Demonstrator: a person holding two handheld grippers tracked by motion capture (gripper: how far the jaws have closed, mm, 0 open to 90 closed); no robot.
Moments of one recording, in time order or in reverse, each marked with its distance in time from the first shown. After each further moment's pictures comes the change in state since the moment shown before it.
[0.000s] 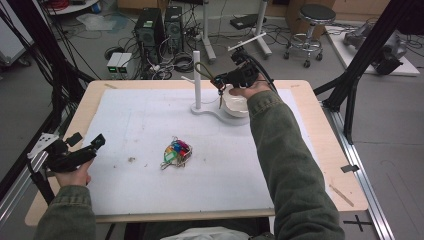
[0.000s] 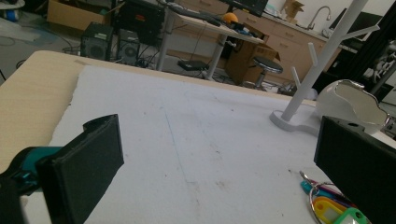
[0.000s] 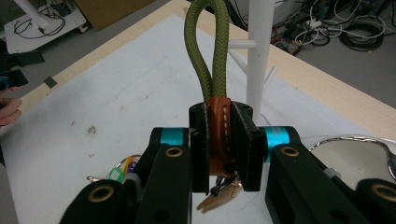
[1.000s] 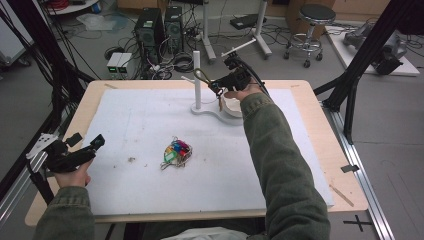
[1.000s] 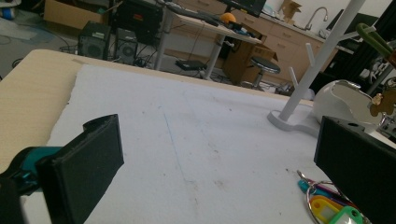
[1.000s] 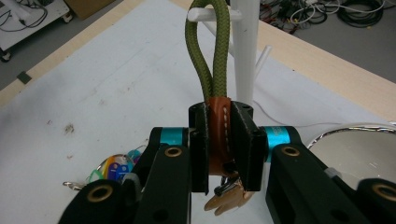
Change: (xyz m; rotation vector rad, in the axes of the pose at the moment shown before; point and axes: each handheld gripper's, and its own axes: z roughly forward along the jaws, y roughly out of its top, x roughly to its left) left arm 0.001 0.000 -0.001 -0.001 -0.008 -0.007; right arm -0.015 -0.006 0.034 0.063 -0.034 0.046
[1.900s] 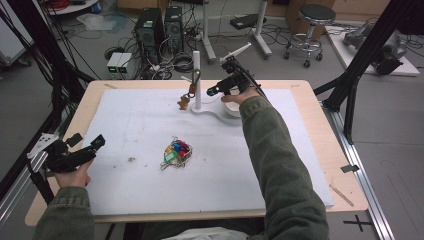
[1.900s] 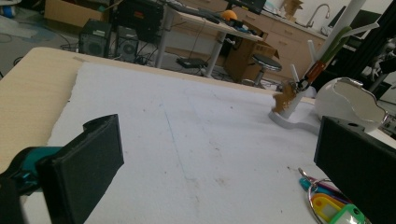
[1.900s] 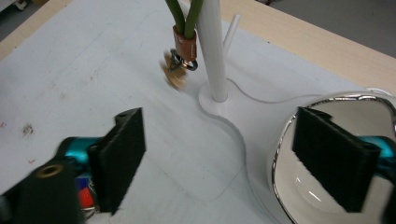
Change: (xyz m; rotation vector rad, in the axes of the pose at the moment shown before) left arm 0.000 0.000 0.001 0.012 0.004 0.004; right arm -0.007 -0.006 0.017 0.090 -0.110 0.059
